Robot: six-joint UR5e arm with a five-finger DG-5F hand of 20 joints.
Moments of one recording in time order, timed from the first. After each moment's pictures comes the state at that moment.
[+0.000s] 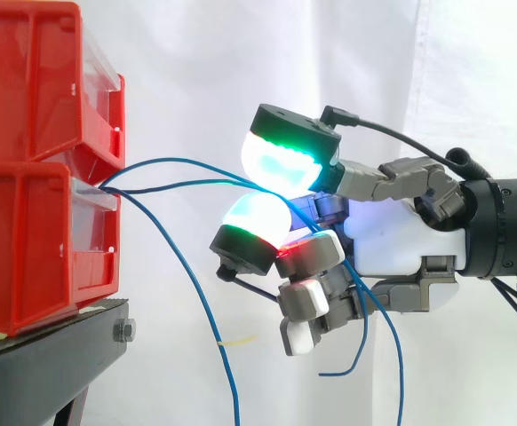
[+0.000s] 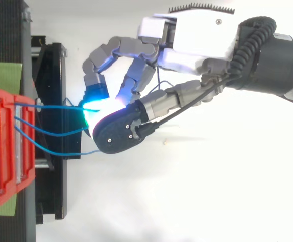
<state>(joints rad) 0.10 -2.32 -1.12 -2.84 -1.40 -0.08</state>
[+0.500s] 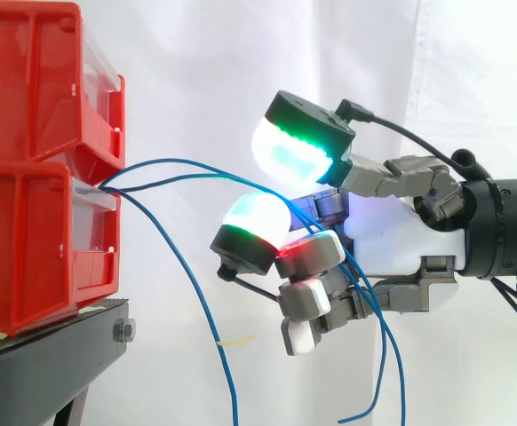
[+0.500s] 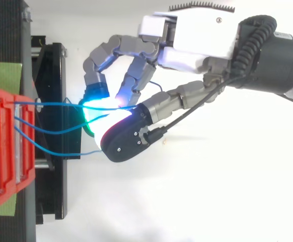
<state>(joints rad) 0.10 -2.32 -1.12 -2.84 -1.40 -0.08</state>
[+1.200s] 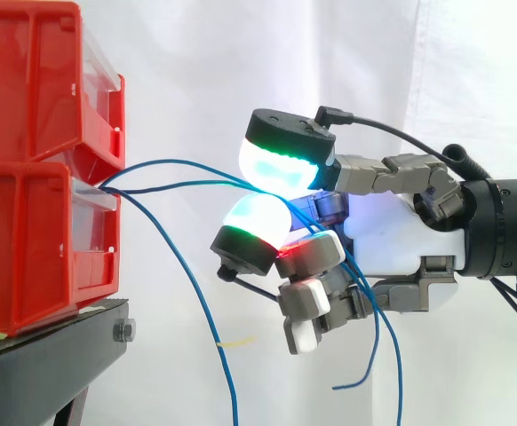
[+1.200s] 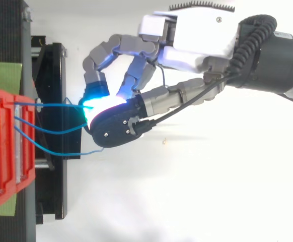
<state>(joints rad) 0.10 -2.32 -1.12 -2.84 -1.40 -0.08</state>
